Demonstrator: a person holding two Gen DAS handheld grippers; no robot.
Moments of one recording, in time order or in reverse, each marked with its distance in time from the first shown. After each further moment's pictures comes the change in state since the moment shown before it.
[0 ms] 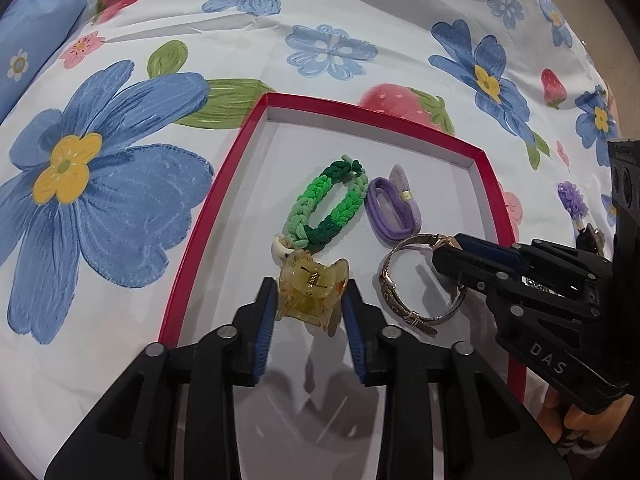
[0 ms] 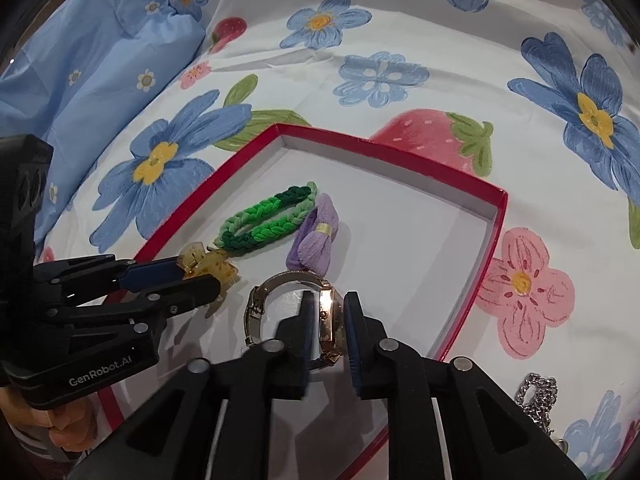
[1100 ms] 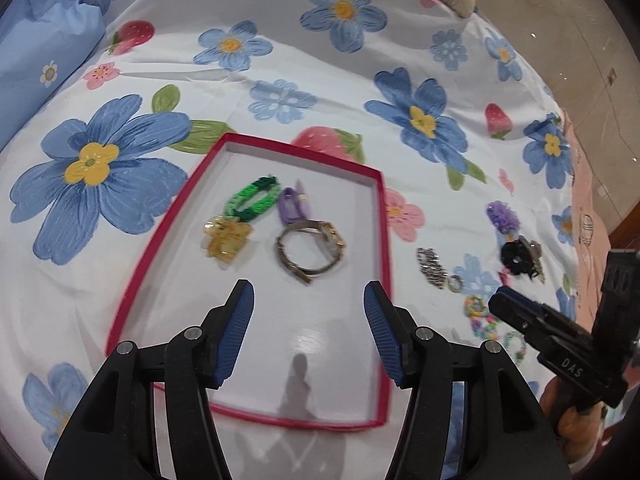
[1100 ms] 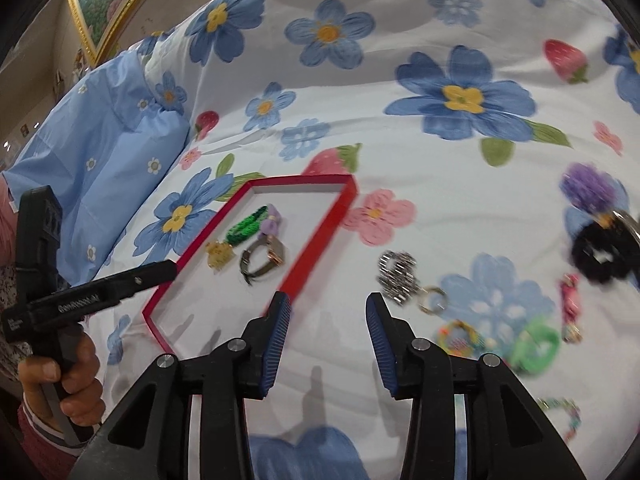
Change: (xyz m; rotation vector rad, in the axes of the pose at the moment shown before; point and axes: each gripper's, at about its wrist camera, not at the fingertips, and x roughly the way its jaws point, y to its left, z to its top) left arm -0.098 -0.056 -0.047 -0.047 -0.157 -0.095; right arm -0.150 -0.065 -0.103 0.229 -0.231 0.013
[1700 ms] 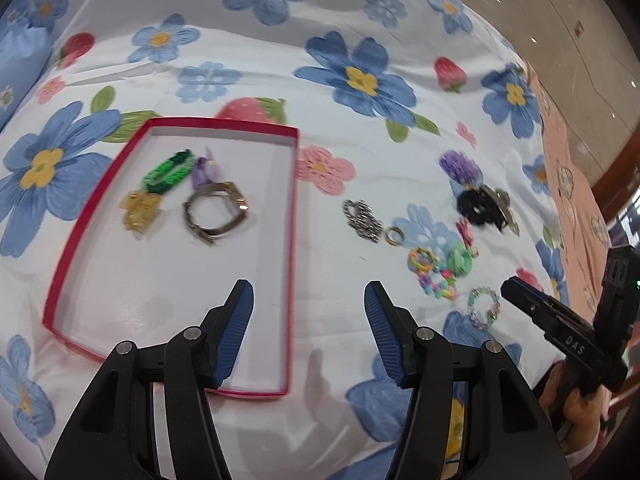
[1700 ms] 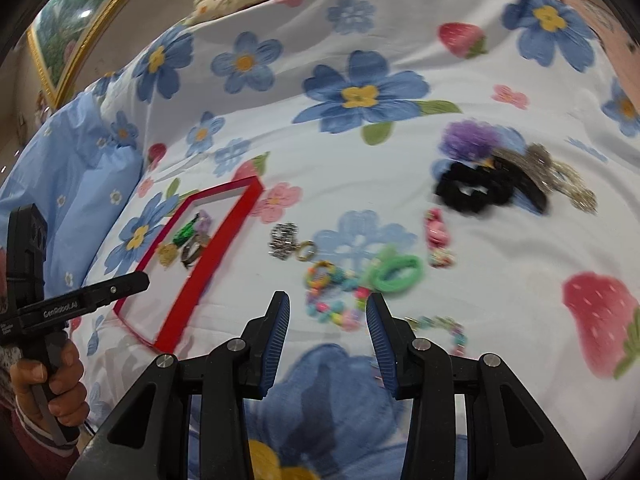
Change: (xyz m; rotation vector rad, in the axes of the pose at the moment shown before) left arm 0.009 -0.078 -0.034 0.133 0.070 -0.061; right arm -0.069 -0.073 -0.051 0.149 -0.063 -0.129
